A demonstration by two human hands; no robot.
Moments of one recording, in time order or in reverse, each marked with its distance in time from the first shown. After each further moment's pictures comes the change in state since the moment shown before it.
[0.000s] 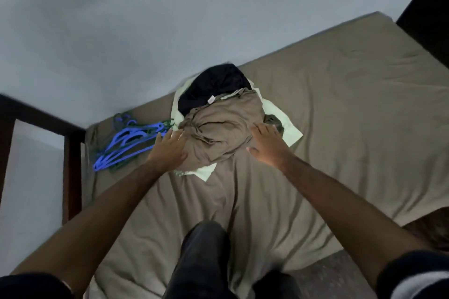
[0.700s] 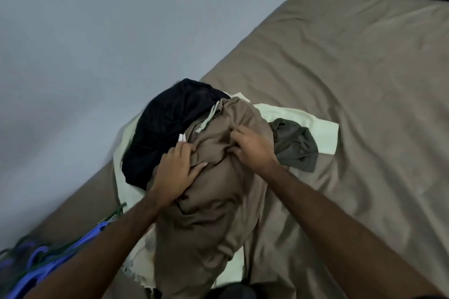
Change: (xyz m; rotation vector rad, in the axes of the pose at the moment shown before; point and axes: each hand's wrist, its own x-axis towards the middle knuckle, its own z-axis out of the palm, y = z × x) left_hand 0.365 -0.022 0.189 -0.260 0.603 0.513; right_hand 0.265 0.060 0.226 0.202 0.592 0.258
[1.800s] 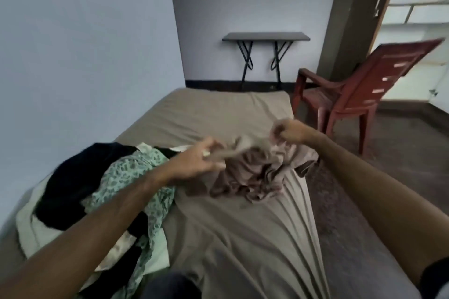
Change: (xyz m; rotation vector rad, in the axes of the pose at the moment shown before) left_hand -0.097 0.274 -0.212 -0.940 -0.376 0.728; right_hand -0.349 -0.074 -0.338 -0.044 0.232 0.706
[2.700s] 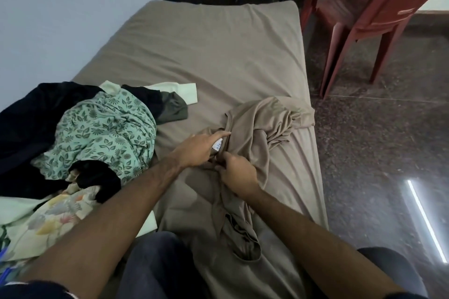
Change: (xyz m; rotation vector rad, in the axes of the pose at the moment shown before) left_hand 0.054 -0.206 0.126 0.687 -0.246 -0.168; right_hand -0.038 0.048 0.314 -0.059 0.027 0.127
